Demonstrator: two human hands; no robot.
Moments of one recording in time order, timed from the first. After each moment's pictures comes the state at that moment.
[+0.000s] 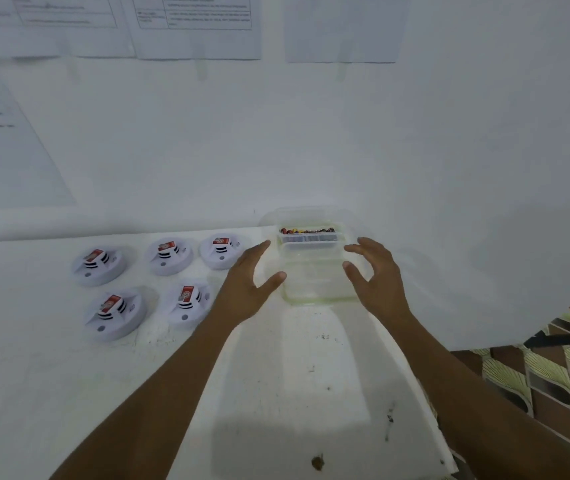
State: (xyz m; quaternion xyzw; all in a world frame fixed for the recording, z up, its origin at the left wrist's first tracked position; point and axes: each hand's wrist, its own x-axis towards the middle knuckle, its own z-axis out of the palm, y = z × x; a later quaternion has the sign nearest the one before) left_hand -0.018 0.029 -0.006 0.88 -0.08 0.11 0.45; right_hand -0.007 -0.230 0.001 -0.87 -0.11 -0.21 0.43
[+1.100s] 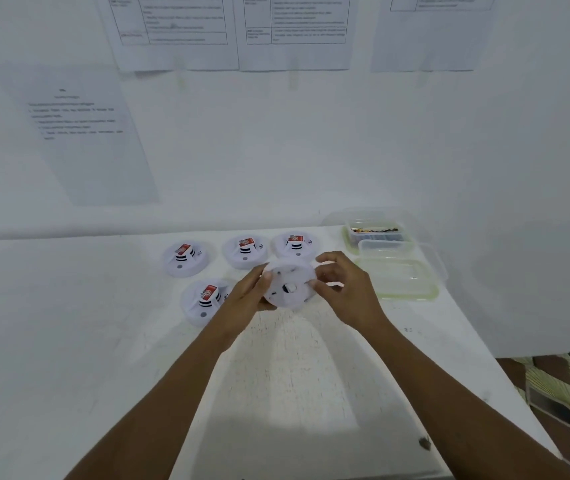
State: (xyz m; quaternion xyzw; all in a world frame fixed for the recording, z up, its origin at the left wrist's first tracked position) left_hand -0.093 0.172 0.015 0.72 -0.08 -0.04 0.69; right_hand -0.063 -0.037 0.024 -0.81 -0.15 -0.07 0.56
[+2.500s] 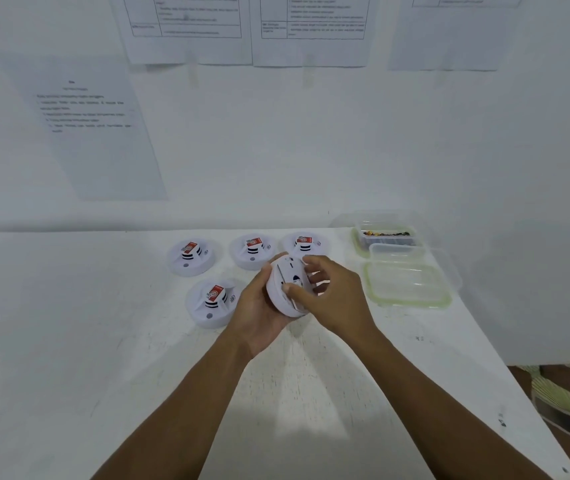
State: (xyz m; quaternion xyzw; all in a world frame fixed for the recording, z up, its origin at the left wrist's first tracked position) left_hand -0.086 0.151 0.014 0.36 0.03 -0.14 0.92; right_hand -0.079 0.006 0.046 -0.87 -0.12 -0.08 0.48
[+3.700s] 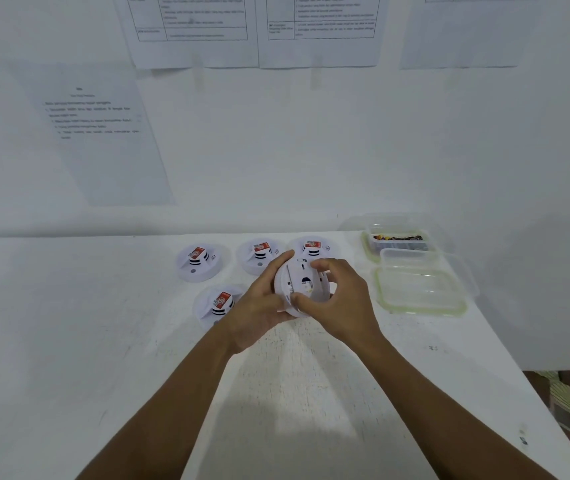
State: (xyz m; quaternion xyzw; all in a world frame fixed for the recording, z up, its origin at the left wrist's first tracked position) left_hand -0.077 0.179 0.023 0.59 -0.09 -0.14 0.79; right_hand -0.070 0.009 0.039 -0.86 -0.11 -0.09 0.48
